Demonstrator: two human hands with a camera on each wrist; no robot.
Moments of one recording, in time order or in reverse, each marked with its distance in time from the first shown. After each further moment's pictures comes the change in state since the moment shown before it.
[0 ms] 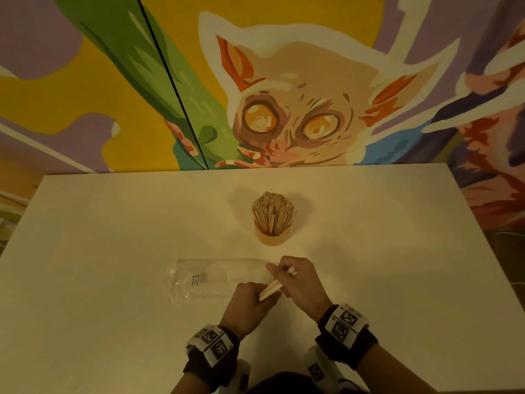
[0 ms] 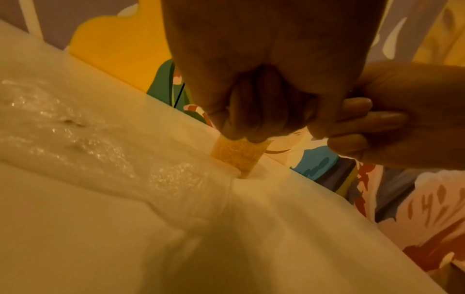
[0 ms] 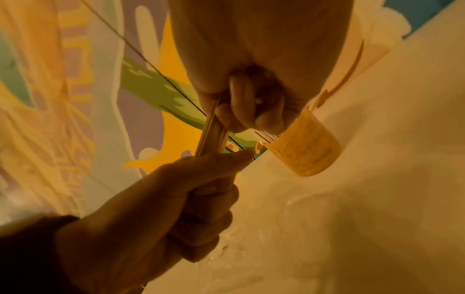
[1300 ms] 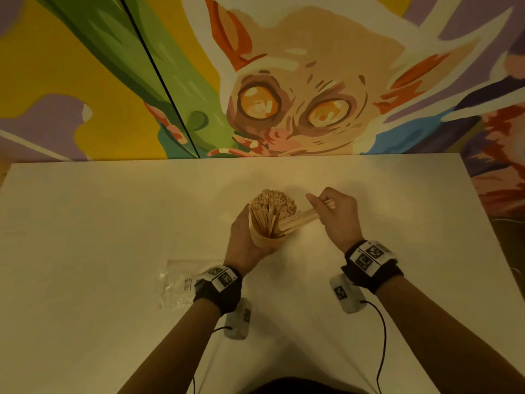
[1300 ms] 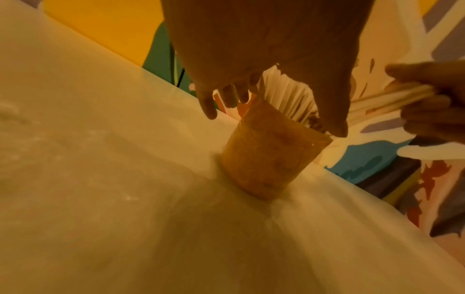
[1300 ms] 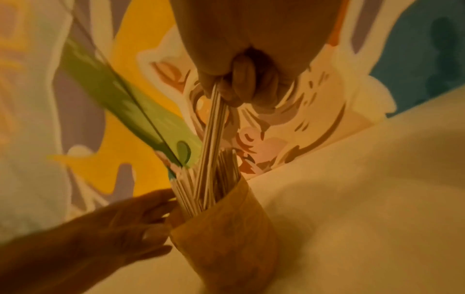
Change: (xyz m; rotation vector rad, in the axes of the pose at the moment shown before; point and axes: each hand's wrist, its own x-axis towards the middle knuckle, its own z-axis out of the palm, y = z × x) left_hand 0.121 0.021 -0.042 -0.104 0.293 0.128; right_hand 0.123 -0.012 -0.089 -0.209 0.336 -0.281
